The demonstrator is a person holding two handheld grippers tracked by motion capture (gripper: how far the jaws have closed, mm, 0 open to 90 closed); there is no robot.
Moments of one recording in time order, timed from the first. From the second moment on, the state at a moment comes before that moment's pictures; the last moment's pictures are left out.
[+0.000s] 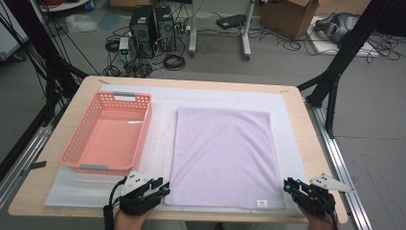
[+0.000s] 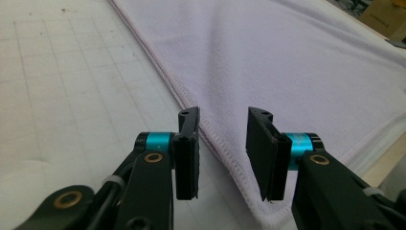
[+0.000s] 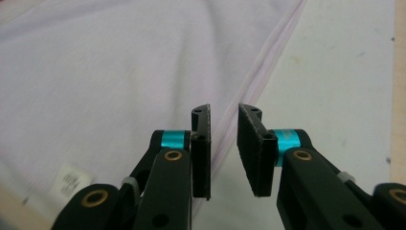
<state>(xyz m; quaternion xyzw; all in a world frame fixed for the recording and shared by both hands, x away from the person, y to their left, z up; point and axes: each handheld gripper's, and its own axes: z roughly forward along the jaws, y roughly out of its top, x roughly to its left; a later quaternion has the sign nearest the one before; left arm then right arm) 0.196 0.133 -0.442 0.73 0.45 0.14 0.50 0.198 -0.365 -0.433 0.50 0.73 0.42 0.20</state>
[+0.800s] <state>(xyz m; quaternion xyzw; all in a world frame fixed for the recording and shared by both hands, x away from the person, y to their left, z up) 0.254 0.120 -0.442 0.74 0.43 0.14 0.51 0.282 -0.356 -0.433 0.54 0.71 0.39 0.23</state>
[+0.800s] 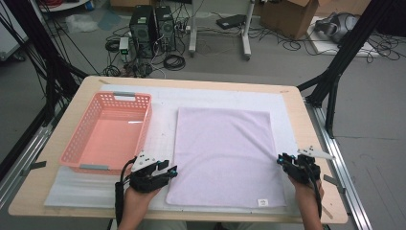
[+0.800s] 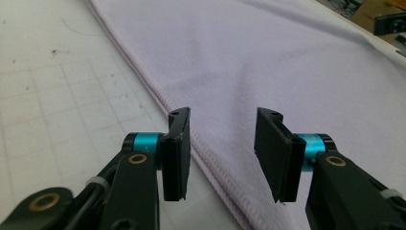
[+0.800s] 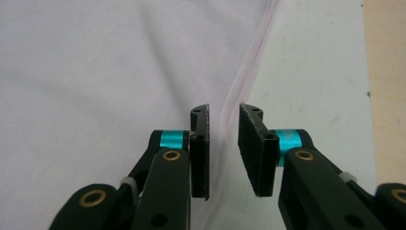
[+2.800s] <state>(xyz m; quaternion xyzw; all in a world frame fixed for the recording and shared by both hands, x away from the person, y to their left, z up) 0.296 0.116 -0.444 0.72 0.39 0.14 0.56 0.252 -0.369 -0.425 0.45 0.73 0.45 0.26</state>
